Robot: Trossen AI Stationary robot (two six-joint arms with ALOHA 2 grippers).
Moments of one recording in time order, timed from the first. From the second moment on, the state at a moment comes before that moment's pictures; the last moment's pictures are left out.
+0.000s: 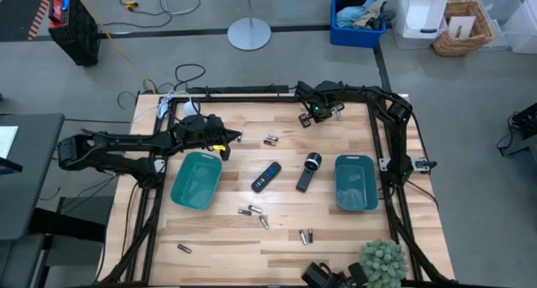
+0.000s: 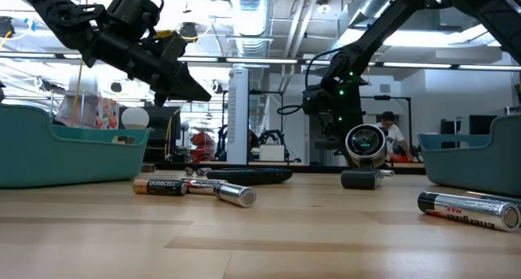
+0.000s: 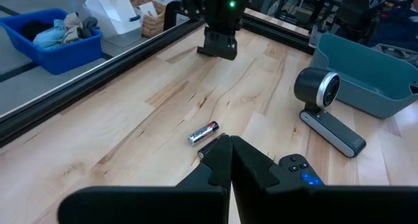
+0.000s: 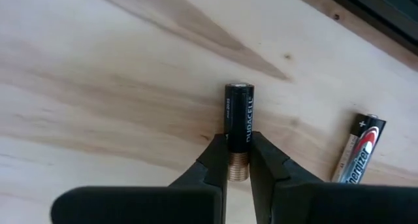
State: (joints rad) left arm 0.40 1.15 0.46 0.37 0.00 -0.17; right arm -0.69 2.02 1.37 -0.88 0.26 0.46
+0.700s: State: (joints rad) left arm 0.40 1.15 0.46 0.36 0.00 -0.17; right arm -0.59 1.82 1.37 -0.78 0.28 0.41
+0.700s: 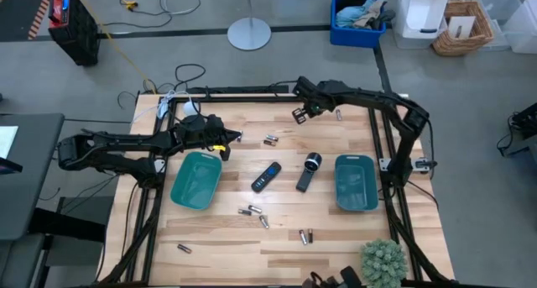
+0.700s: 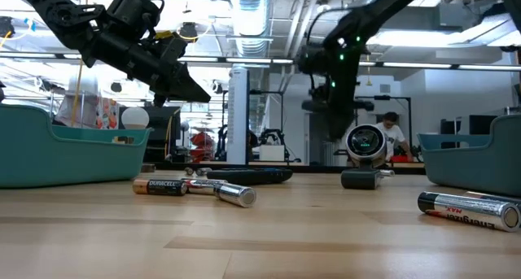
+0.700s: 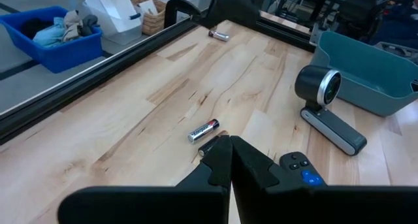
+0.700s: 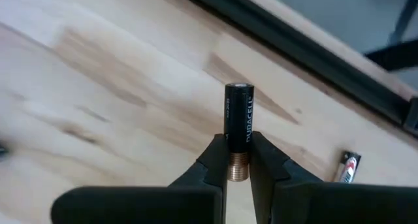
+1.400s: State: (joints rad) left arm 0.40 0.97 0.44 0.29 0.00 -0.20; right arm -0.30 1.72 1.37 -0.51 0.26 0.33
